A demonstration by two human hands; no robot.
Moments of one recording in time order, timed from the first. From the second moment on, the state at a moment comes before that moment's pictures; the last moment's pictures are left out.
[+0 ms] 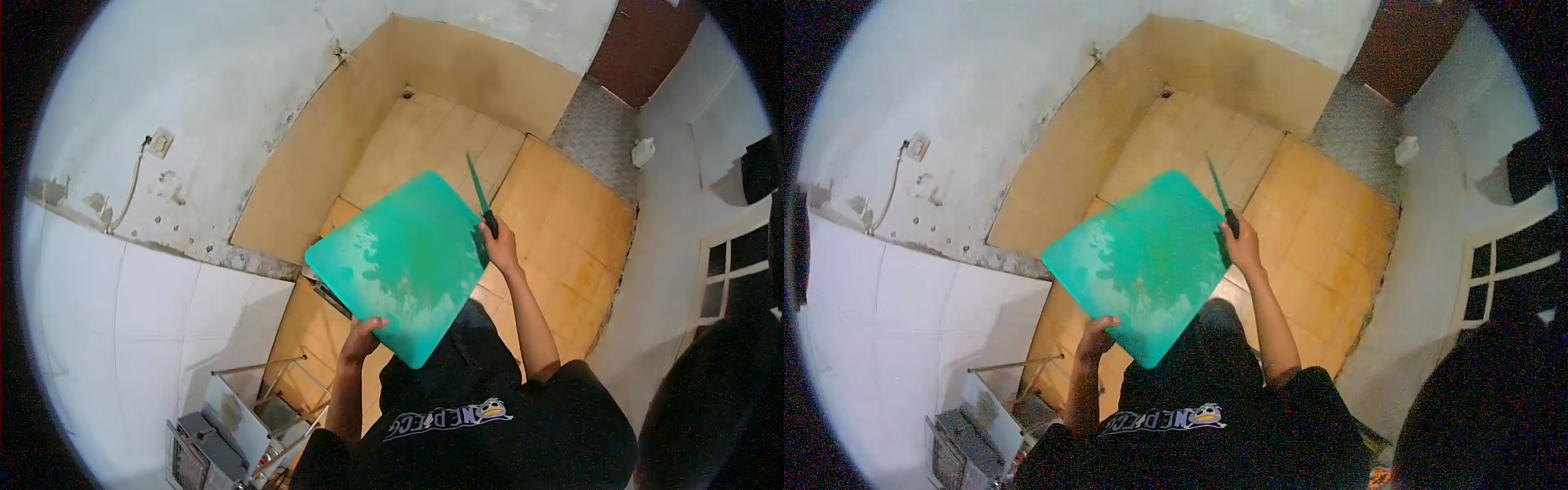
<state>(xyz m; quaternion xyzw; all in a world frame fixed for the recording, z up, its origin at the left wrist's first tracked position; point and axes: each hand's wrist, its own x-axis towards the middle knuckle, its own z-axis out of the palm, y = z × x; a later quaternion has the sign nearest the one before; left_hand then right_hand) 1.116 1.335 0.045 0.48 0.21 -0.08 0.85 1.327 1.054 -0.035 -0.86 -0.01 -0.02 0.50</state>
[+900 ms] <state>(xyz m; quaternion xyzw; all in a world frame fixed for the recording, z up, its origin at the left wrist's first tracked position) 1.735 1.591 -0.065 0.58 0.26 -0.05 0.77 1.885 1.326 -0.168 -0.94 -0.14 0.11 0.30</state>
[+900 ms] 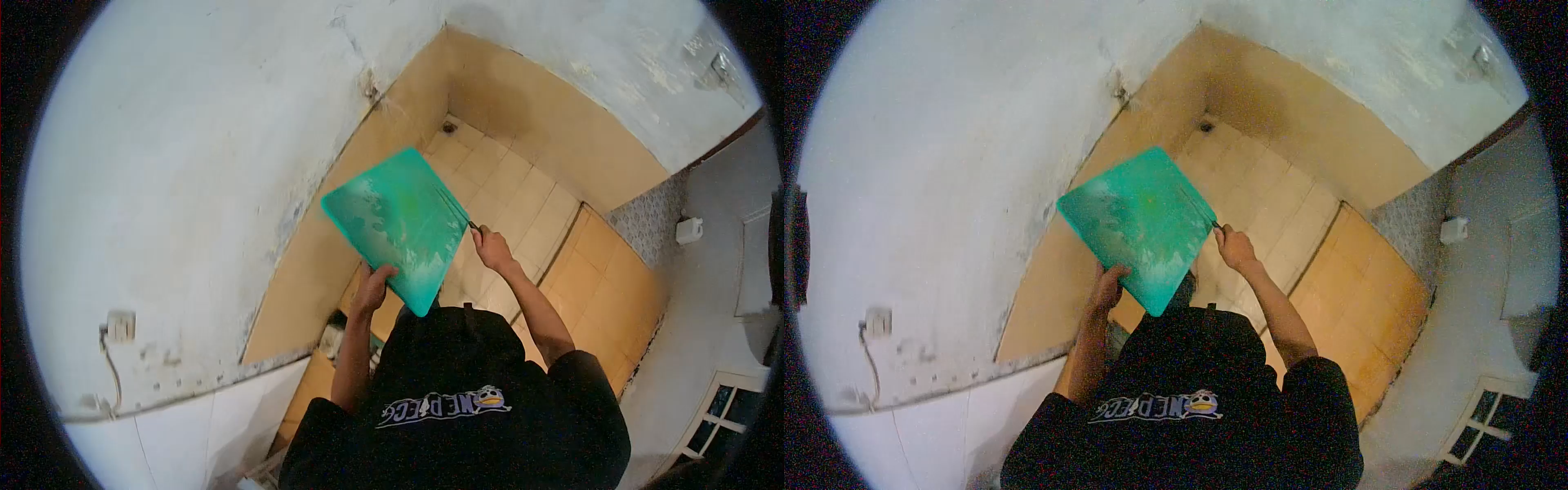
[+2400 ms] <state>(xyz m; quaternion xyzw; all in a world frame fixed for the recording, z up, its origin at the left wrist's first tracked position) 2.070 1.672 -0.176 0.45 0.38 -0.01 0.81 2.209 1.471 -0.289 -0.90 -0.21 0.27 0.27</state>
